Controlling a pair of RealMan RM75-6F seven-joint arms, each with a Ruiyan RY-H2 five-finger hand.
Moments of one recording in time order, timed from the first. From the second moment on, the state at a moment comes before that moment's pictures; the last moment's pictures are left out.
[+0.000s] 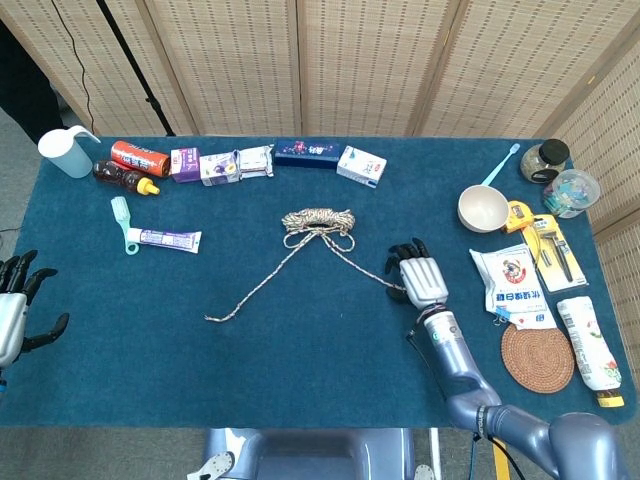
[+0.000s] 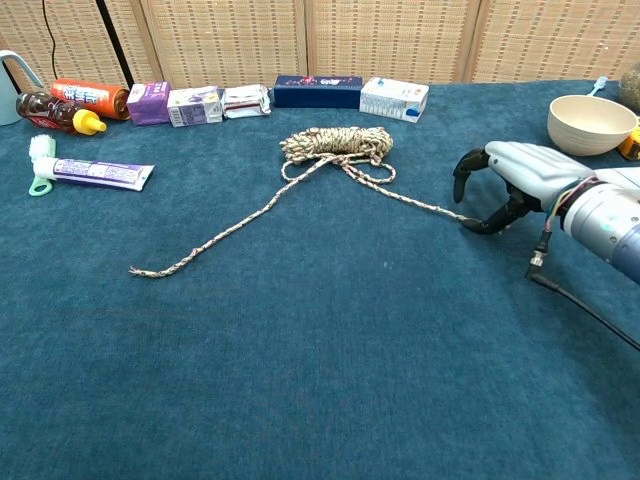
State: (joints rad) left arm -0.18 -0.99 -0.09 -1.83 1.28 1.37 0.22; right arm 0.65 -1.86 0.21 -0.90 -1.29 0.99 0.03
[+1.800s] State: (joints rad) left arm -0.17 -0.97 -0.08 -1.84 1.32 1.38 0.19; right arm 0.65 -1.90 0.22 -0.81 -1.29 0.97 0.07
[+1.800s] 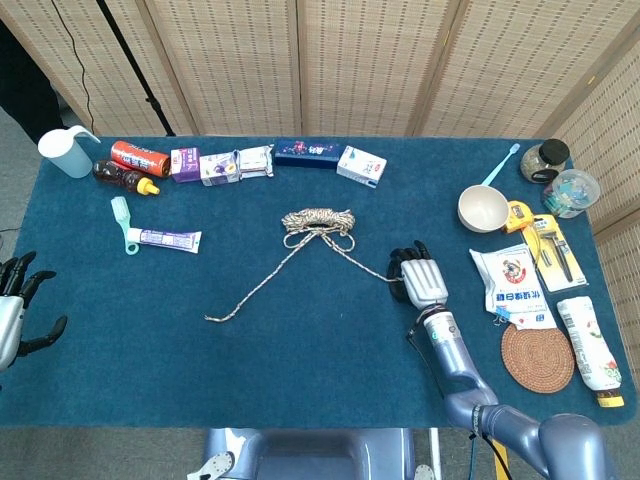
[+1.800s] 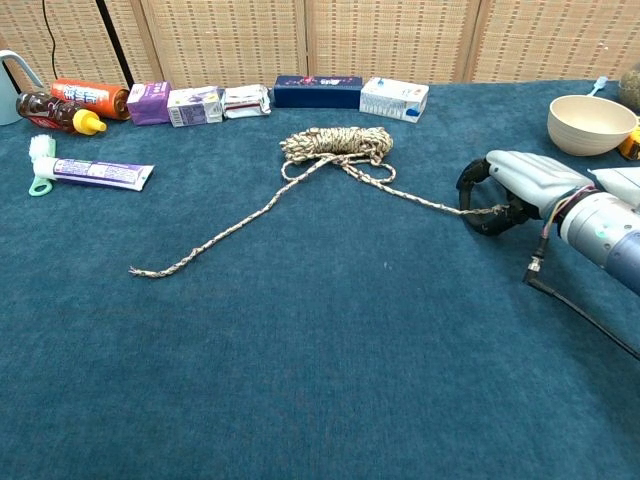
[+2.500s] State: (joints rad) left arm -0.18 -0.99 -0.08 -1.82 1.38 1.40 0.21; right arm 0.63 -1.89 0.21 -0.84 -1.31 1.00 0.10
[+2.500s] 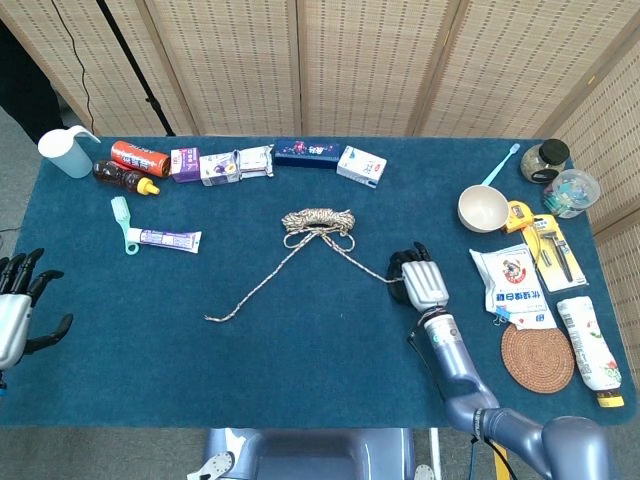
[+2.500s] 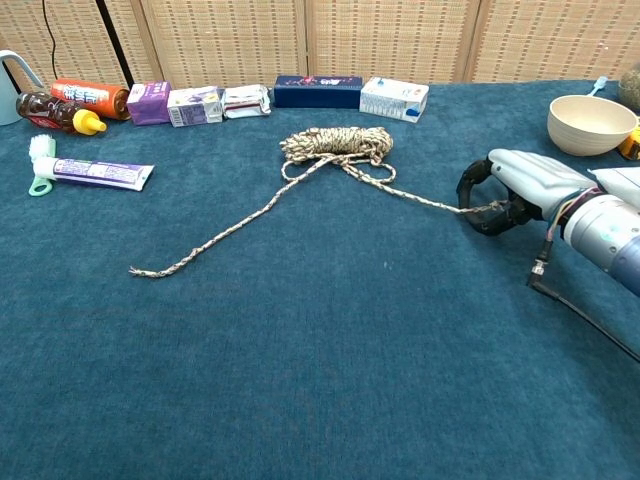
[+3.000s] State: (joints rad) left arm -0.27 -1.07 -0.04 -1.75 1.46 1.25 0.26; right arm 0.61 -1.85 0.20 -0.95 -1.32 1.05 0.06
